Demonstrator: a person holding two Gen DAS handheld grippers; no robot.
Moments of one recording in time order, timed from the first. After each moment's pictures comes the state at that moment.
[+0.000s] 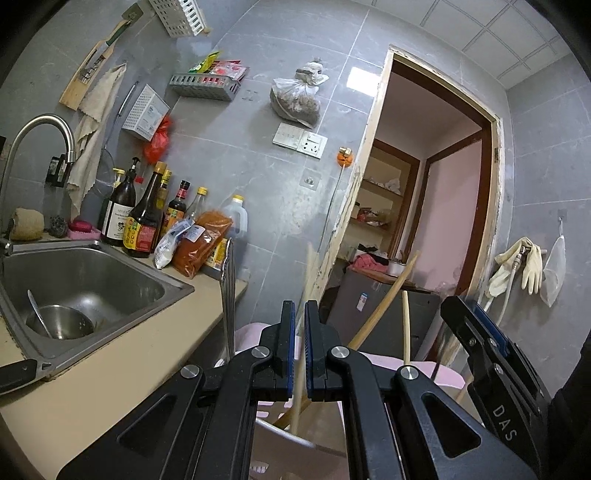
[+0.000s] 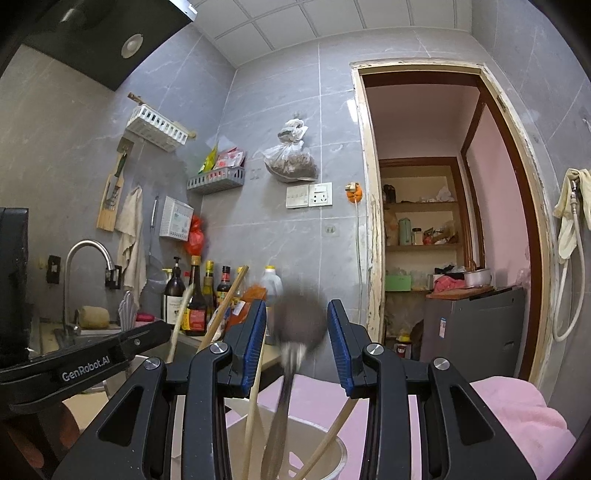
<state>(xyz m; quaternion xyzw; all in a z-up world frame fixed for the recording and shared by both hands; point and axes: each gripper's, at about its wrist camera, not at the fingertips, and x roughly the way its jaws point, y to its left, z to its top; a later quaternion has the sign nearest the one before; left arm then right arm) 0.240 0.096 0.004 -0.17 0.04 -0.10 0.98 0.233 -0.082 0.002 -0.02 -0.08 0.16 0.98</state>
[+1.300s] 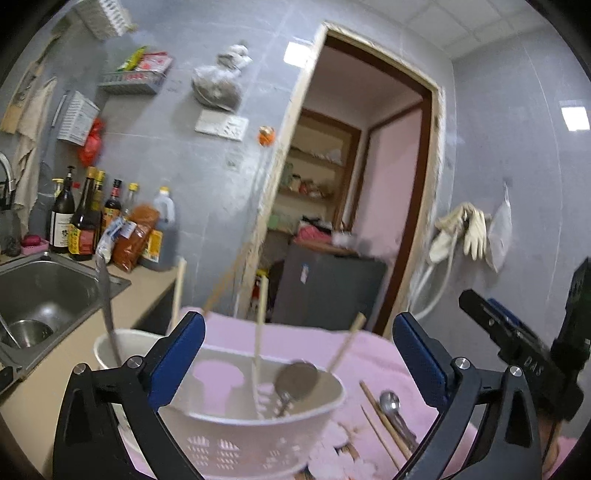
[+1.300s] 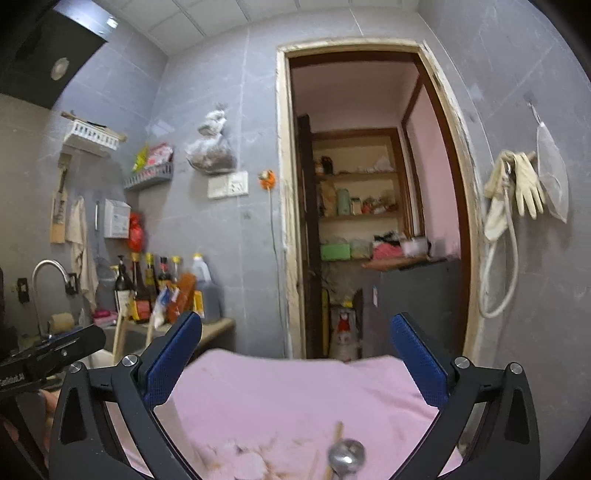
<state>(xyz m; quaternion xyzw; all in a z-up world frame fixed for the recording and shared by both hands) 0.201 0.016 0.048 -0.11 0.08 -0.21 0.97 0.190 -0.219 0.053 0.02 0.01 0.06 1.00</state>
